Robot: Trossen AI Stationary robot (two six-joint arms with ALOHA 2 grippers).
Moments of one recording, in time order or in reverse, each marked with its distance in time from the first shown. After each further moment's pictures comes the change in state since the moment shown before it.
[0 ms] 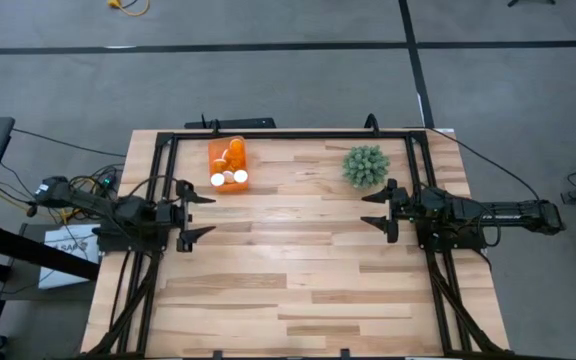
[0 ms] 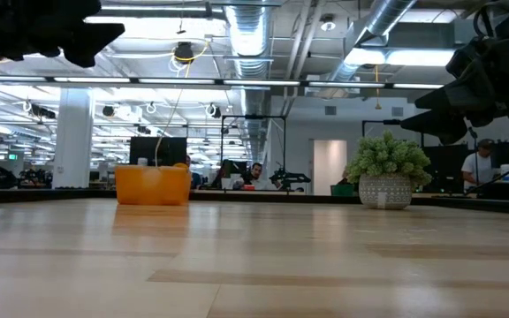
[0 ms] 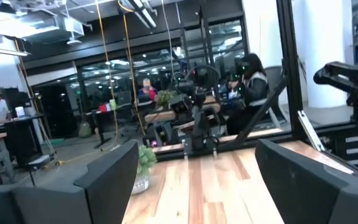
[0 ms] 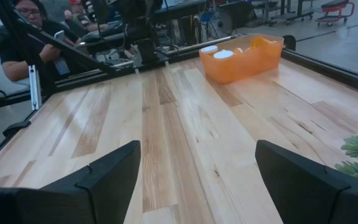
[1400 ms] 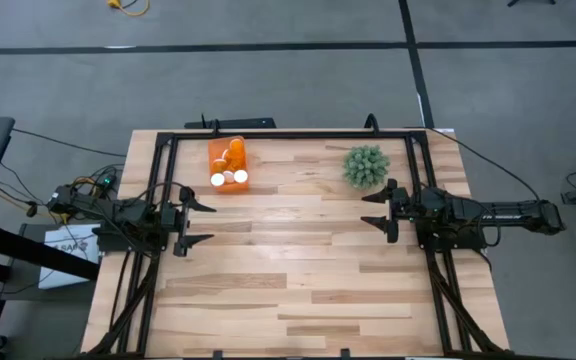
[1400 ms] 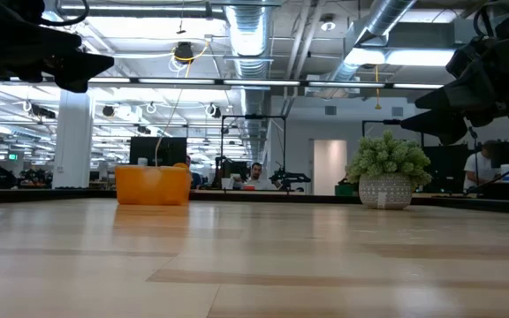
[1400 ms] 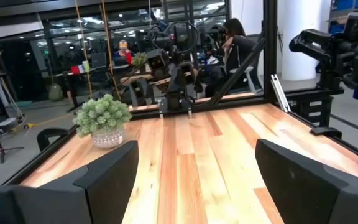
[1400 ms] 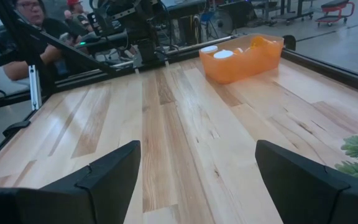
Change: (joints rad) left arm 0.000 -0.264 -0.014 -0.448 0.061 -0.126; right arm 0.000 0.000 0.000 0.000 0.000 0.000
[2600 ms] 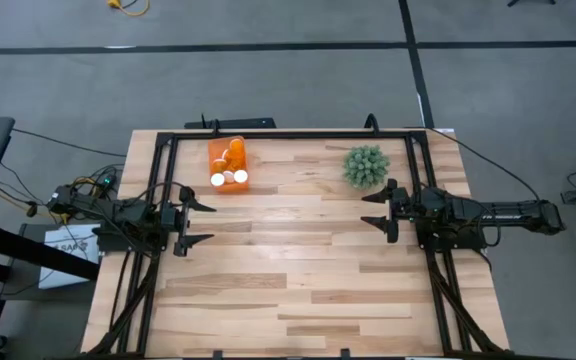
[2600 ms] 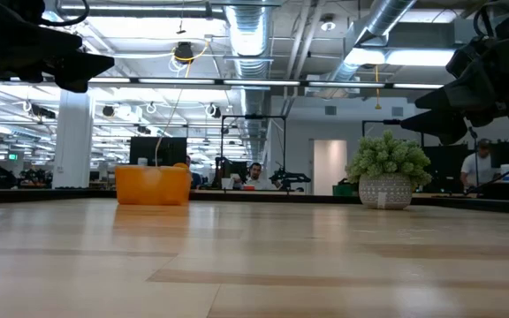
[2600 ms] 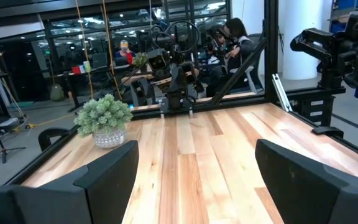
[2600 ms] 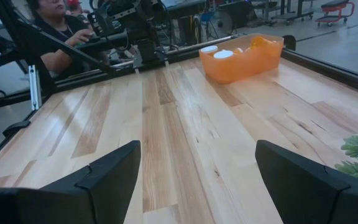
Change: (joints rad) left arm 0.000 0.000 -0.002 -0.003 0.000 0.003; right arm 0.000 0.000 0.000 0.000 0.000 0.000
